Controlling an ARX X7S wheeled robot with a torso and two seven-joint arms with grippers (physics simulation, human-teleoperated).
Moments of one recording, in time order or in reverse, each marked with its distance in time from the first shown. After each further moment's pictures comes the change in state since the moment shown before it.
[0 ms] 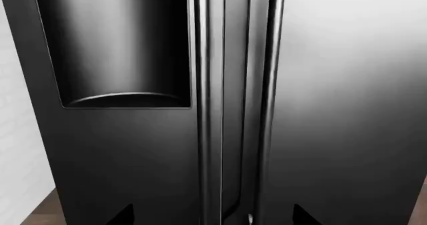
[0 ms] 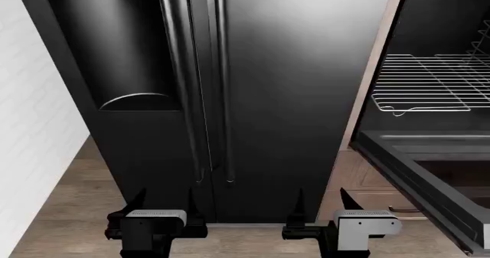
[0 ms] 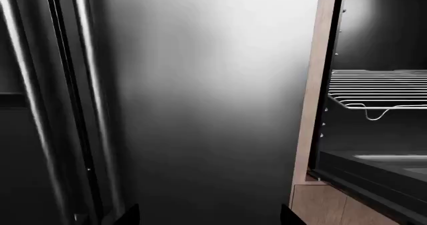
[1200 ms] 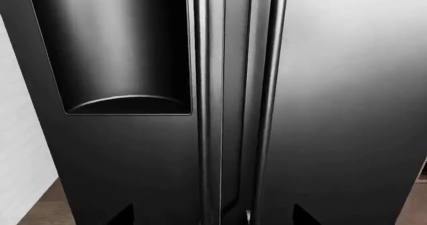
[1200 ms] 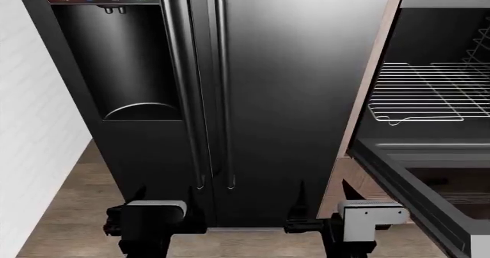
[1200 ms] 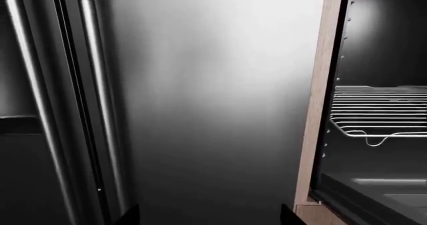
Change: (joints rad) left arm -0.020 -0.109 0.109 0.141 -0.122 -0.226 -0.125; right arm 0.009 0.121 -0.105 -0.157 0.129 0.156 0.102
